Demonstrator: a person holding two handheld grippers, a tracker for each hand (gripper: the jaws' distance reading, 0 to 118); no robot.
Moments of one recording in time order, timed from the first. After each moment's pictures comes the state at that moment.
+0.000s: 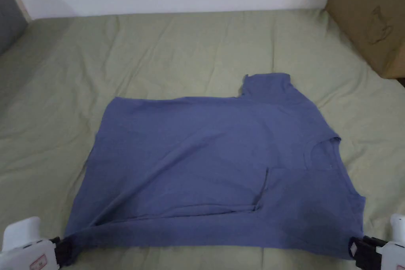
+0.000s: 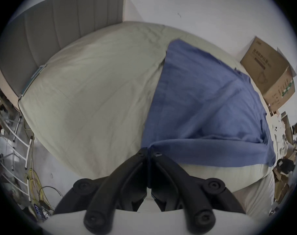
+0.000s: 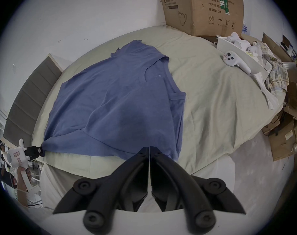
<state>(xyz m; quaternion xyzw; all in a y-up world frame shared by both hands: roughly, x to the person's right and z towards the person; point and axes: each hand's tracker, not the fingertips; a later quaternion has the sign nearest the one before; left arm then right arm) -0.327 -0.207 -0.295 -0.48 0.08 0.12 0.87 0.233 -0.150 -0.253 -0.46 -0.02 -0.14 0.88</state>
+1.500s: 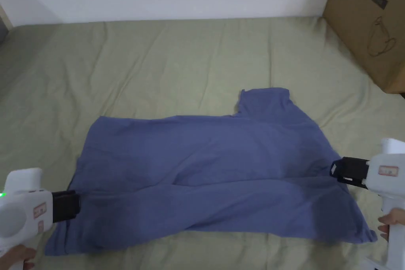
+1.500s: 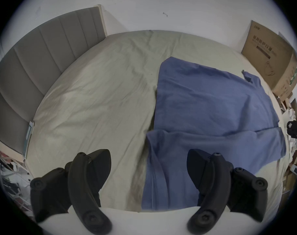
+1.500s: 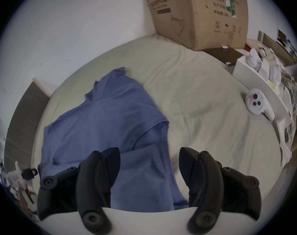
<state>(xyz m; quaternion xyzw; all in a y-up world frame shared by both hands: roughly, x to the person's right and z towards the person) -0.324 -0.165 -0.439 -0.46 0.07 0.03 0.89 0.286 -0.146 -0.462 -0.43 -0.05 -0.16 0.89</state>
